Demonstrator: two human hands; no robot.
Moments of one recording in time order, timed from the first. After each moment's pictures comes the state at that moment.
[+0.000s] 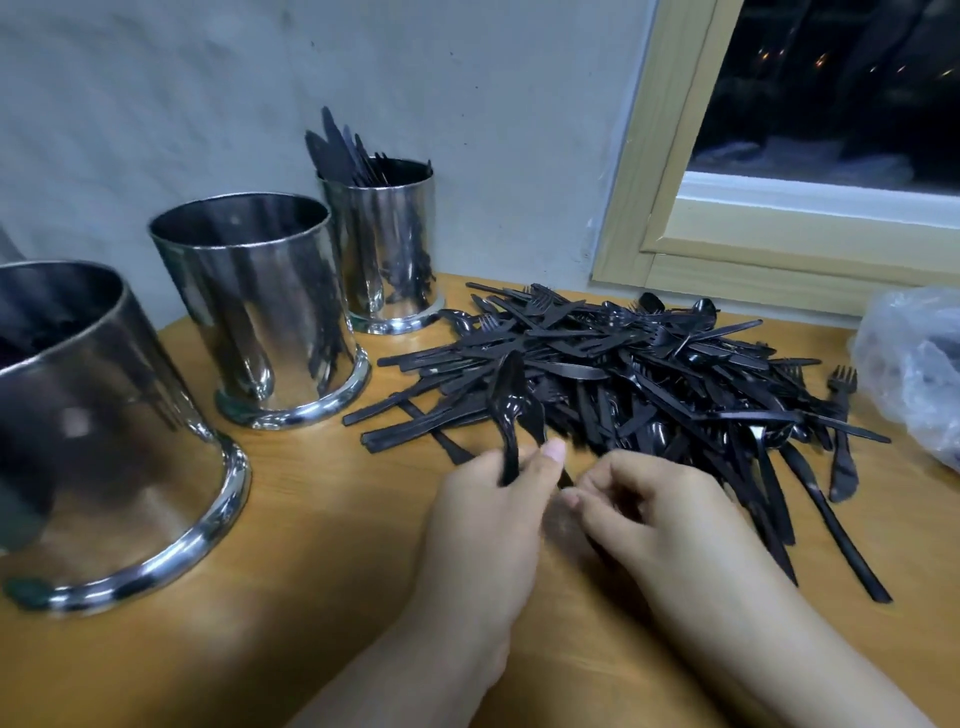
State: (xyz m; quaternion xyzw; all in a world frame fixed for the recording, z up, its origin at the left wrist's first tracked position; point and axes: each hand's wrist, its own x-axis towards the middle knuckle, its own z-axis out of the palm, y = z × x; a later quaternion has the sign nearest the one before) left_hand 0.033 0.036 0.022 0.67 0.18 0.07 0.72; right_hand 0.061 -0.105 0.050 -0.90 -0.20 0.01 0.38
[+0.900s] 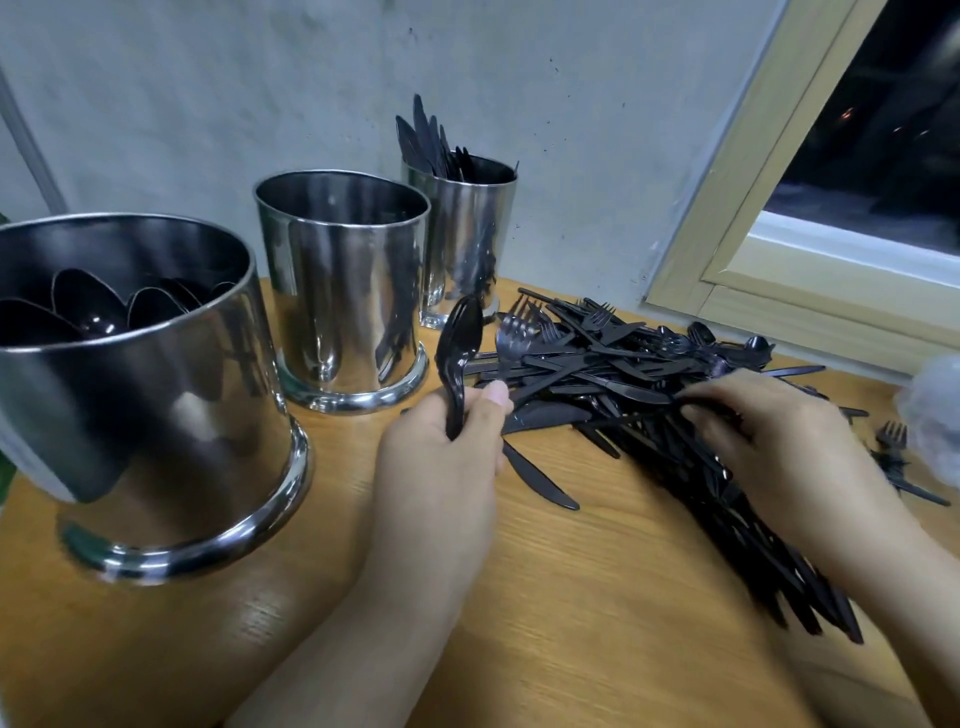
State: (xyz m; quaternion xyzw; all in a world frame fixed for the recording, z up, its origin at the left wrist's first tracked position) left_hand 0.024 0.111 0.042 0.65 0.19 0.24 0.70; right_hand 0.142 -0.109 0.066 -0.92 -0.29 -0.19 0.17
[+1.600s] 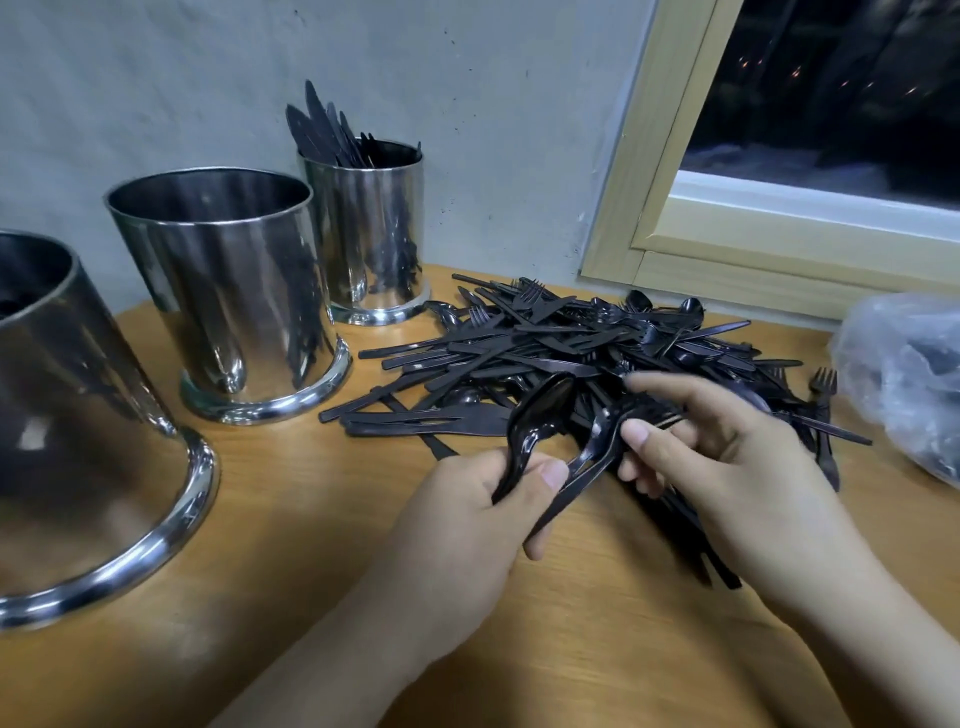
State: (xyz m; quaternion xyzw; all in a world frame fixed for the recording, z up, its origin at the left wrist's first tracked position) left_hand 0.024 0.066 0.036 0.80 0.01 0.00 0.60; right_hand 0.086 -0.124 0.068 -0.84 -0.17 0.00 0.52
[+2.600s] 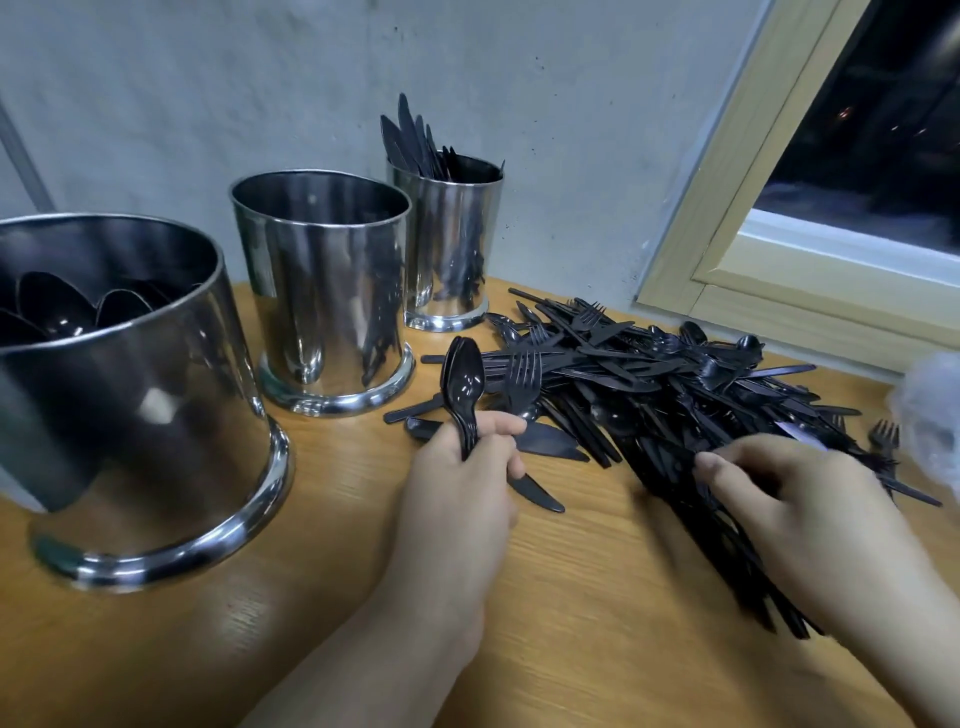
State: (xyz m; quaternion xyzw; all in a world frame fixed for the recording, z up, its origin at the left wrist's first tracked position) left_hand 0.036 0.091 0.027 0.58 0.24 0.14 0.77; right_hand 0.088 -0.108 0.076 -0.96 -0.11 -0.08 0.26
